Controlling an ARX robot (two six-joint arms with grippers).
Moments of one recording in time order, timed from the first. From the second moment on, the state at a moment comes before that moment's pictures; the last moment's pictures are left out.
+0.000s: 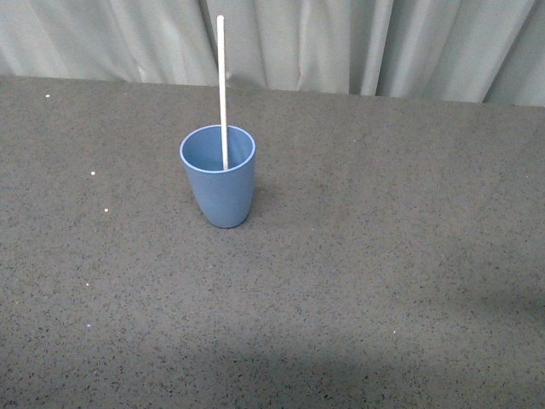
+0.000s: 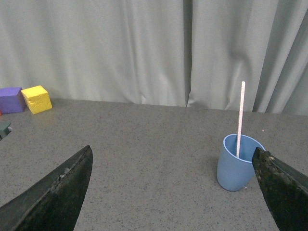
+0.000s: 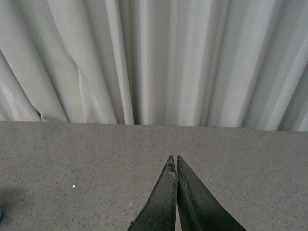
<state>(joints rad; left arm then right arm) 0.00 0.00 0.02 0.00 0.00 0.00 0.15 1.12 0.10 1.01 0.15 0.00</state>
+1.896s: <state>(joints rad) 0.00 0.00 0.02 0.00 0.00 0.00 0.00 0.00 0.01 0.00 0.00 0.00</state>
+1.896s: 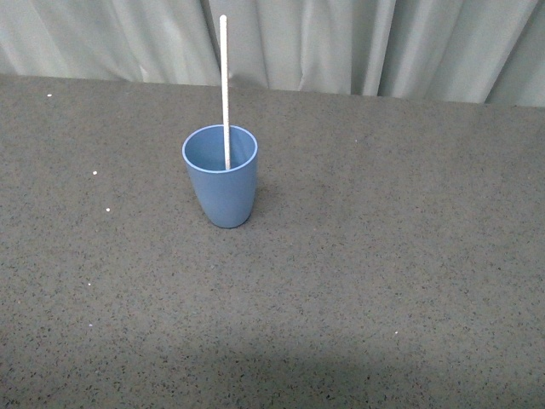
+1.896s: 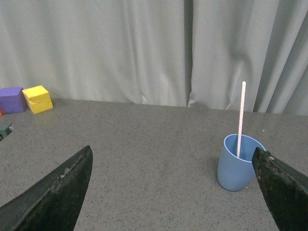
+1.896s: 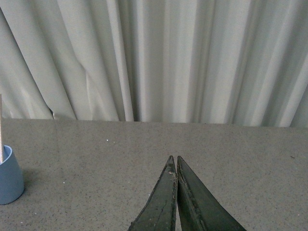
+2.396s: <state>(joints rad) 0.00 0.00 0.02 0.00 0.00 0.00 0.00 0.00 0.01 0.00 0.00 0.00</state>
